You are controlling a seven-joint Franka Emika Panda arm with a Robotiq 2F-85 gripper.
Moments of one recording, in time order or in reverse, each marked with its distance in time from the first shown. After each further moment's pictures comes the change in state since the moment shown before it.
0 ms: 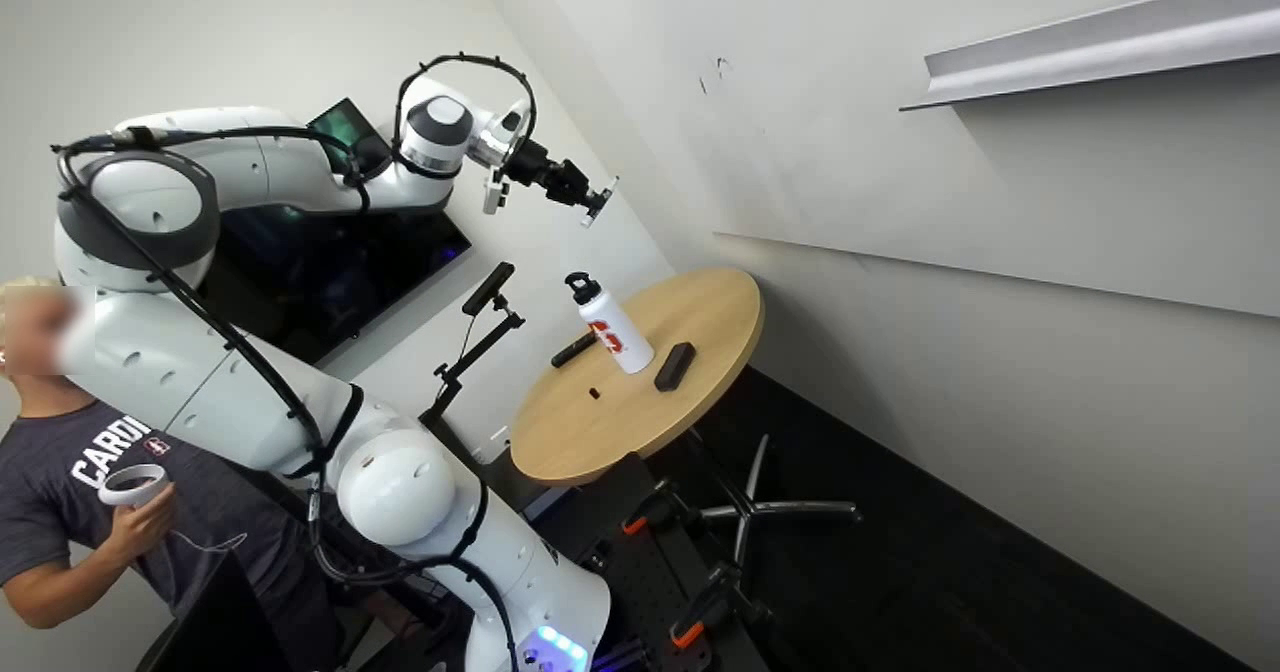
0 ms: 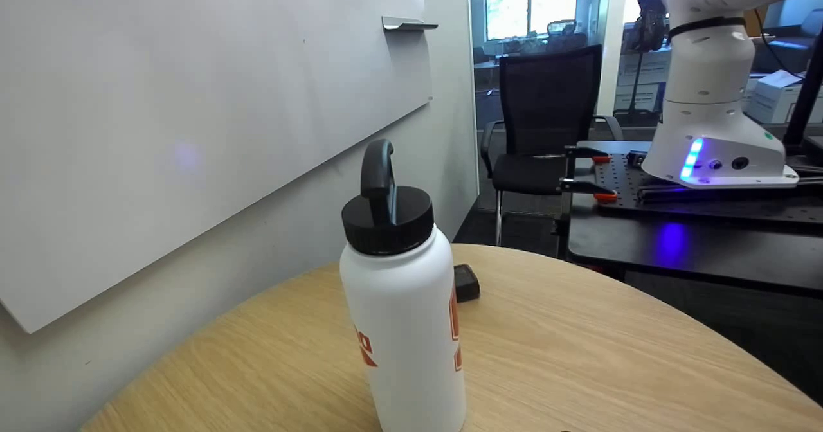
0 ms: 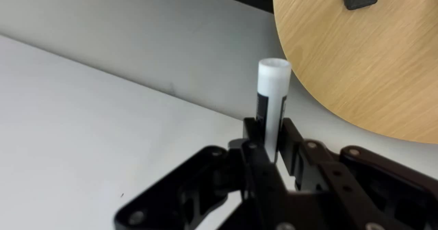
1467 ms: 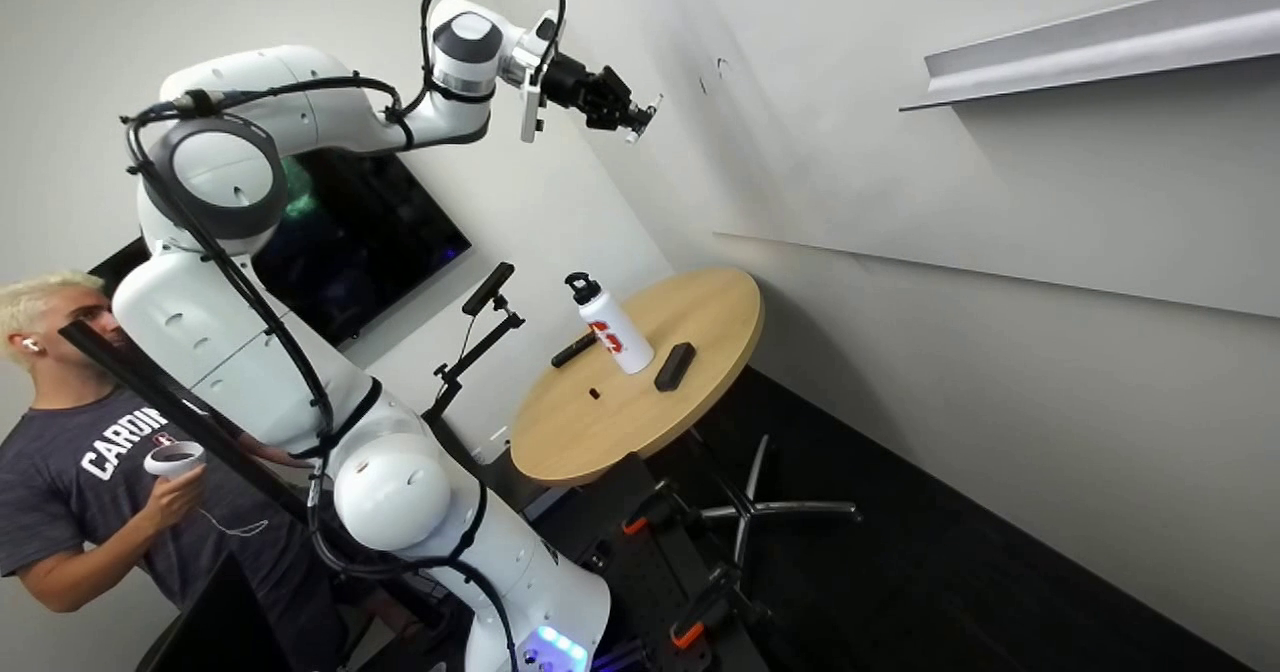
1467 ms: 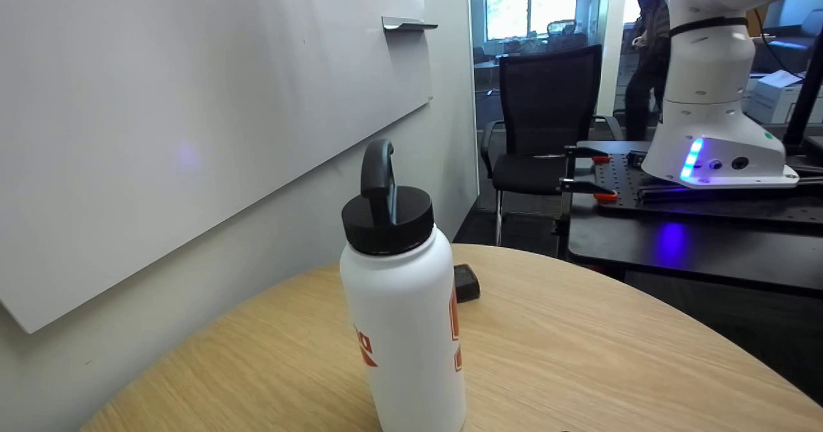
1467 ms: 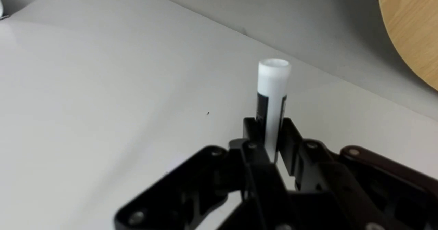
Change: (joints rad) arm -0.065 0.207 -0.098 0.352 -0.181 -0.138 -0.200
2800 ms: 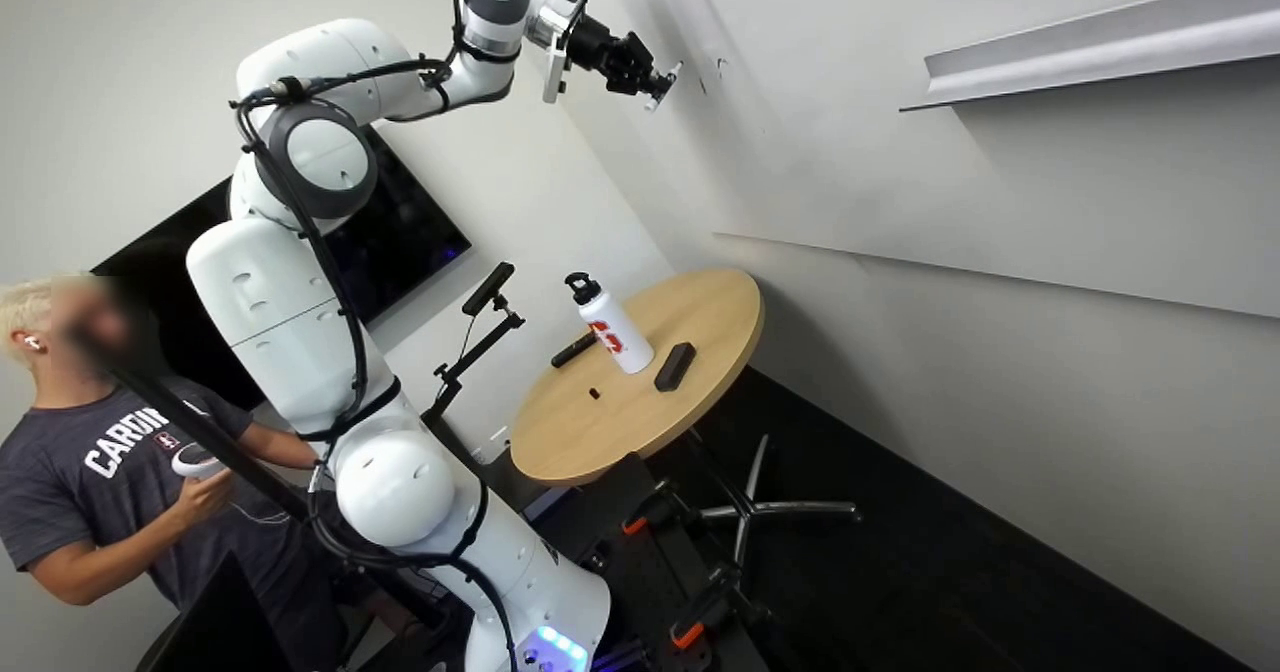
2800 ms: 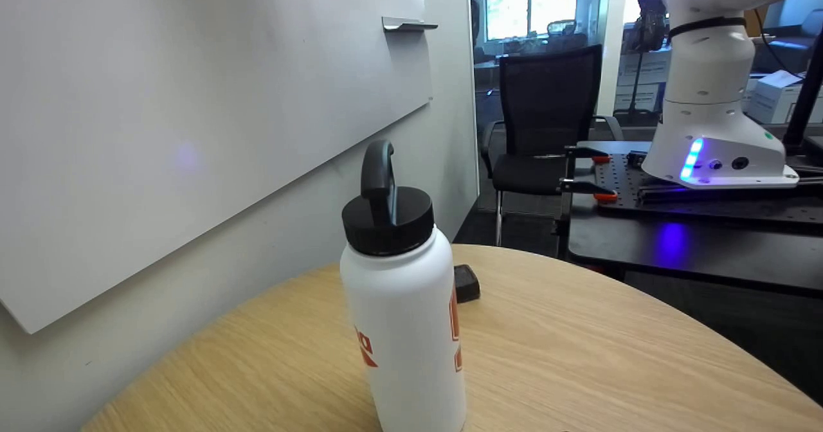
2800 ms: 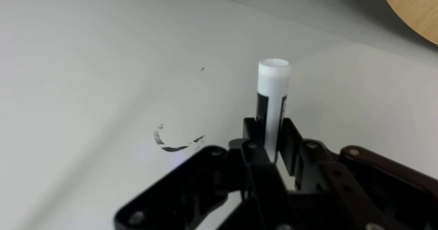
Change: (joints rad) arm 0.057 0.244 -0.057 0.362 0.016 -0.112 -0.003
